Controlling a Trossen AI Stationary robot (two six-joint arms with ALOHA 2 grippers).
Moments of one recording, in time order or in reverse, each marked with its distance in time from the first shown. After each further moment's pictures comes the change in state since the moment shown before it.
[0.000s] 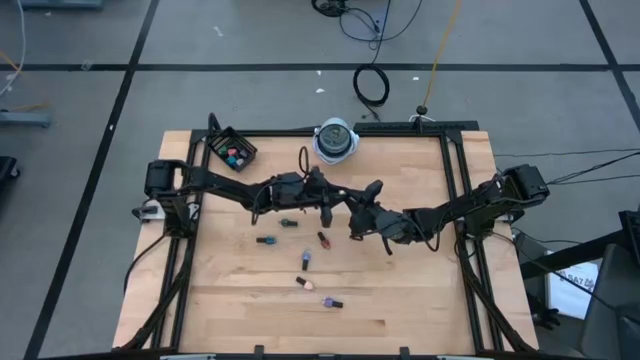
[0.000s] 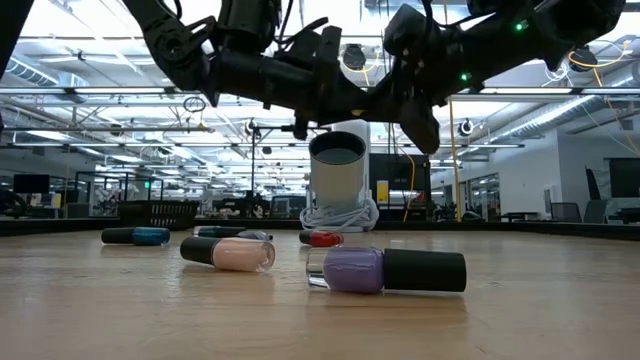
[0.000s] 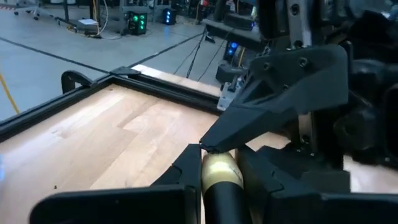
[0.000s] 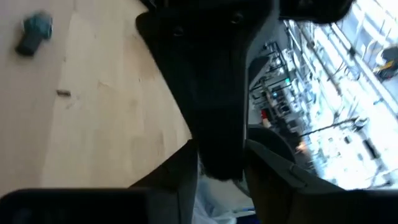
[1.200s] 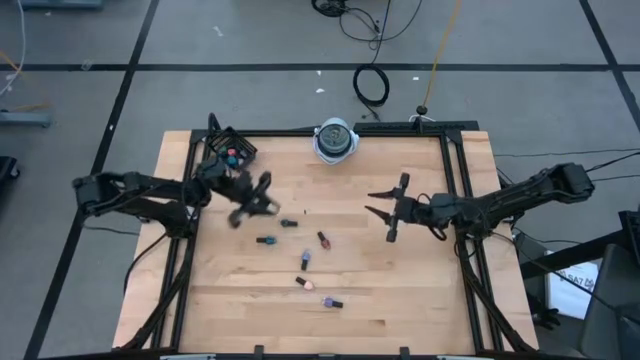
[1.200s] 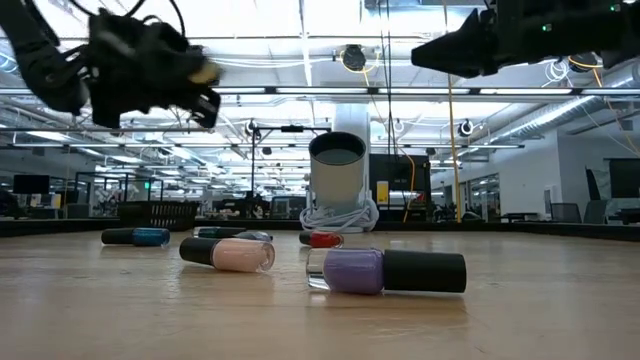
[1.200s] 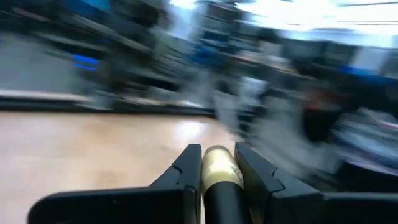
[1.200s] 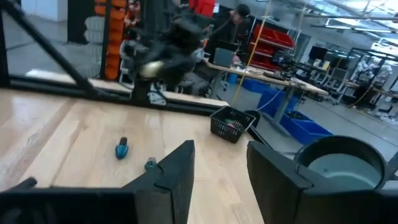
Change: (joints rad) left arm 0.342 -0.581 -0.680 0.292 1.046 -0.011; right arm -0.045 -0.520 -0.306 0.061 -0.466 0.574
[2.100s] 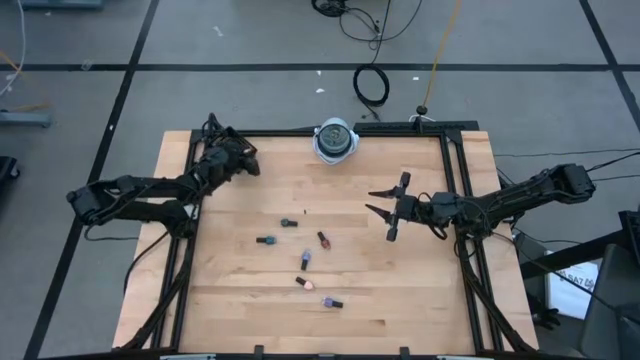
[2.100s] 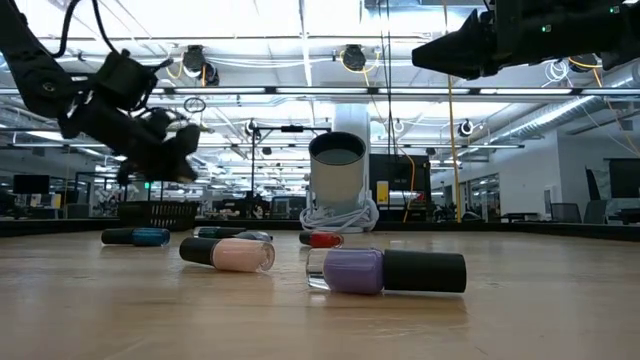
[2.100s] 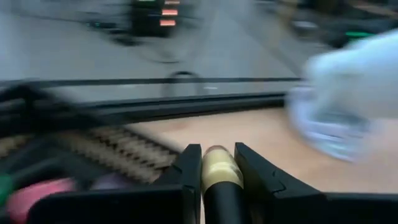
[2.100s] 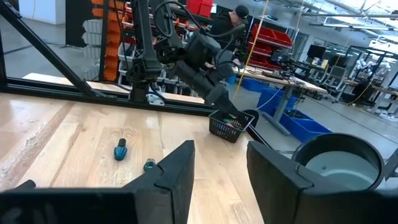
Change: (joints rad) left arm 0.257 -0.057 -0.040 -0.454 -1.274 -0.210; right arm -0.010 -0.010 -0.006 0.001 -0.001 0.013
